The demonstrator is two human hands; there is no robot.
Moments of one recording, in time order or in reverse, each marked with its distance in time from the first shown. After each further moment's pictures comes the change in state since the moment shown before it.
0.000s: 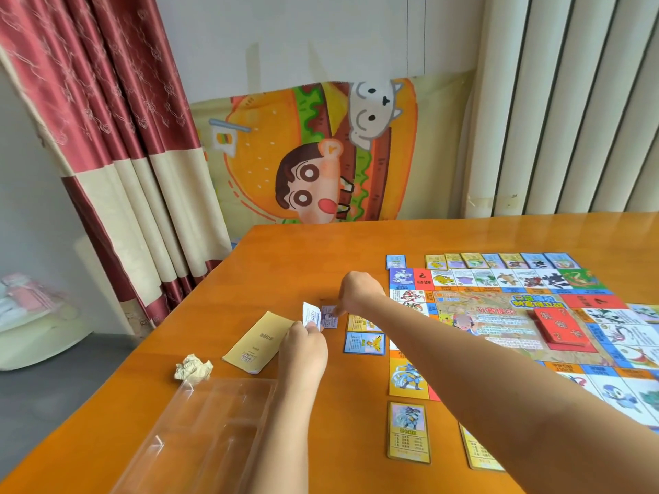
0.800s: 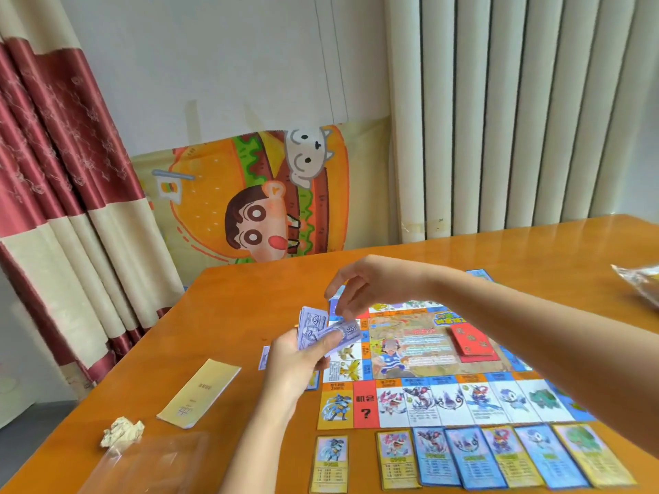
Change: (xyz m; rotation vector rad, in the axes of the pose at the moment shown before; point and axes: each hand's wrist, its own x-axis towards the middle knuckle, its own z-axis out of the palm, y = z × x) left_hand -0.046 0.071 0.028 -0.624 -0.372 0.222; right_hand -0.122 0.090 -0.167 0.372 -0.263 -0.462
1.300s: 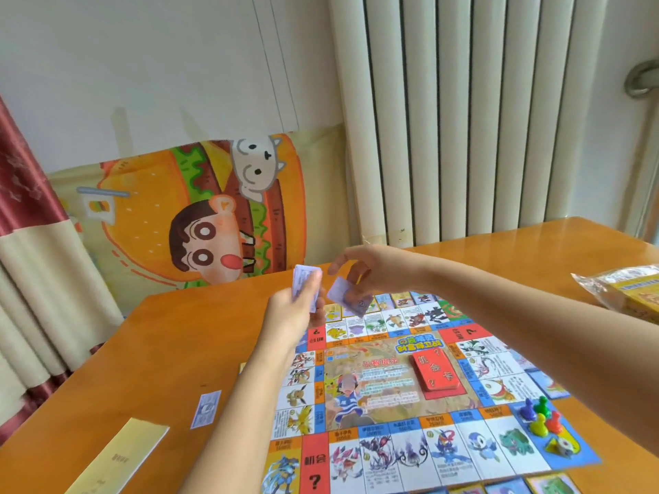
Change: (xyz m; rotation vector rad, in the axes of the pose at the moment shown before) left_hand 0.091 0.050 0.089 0.013 -0.031 0.039; right_hand -0.011 0.058 -0.073 -0.028 0.275 0.135
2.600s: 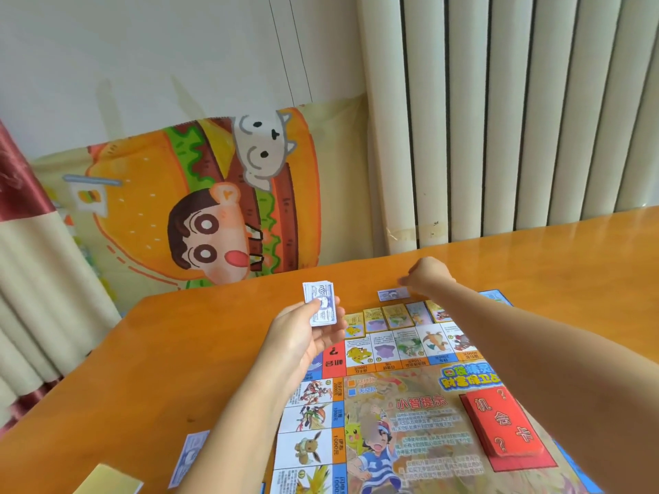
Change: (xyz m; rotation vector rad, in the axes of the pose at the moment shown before) left_hand 0.064 -0.035 -0.001 -0.264 -0.035 -0.231; right_hand 0.166 0.192 0.005 -0.152 0.490 0.656
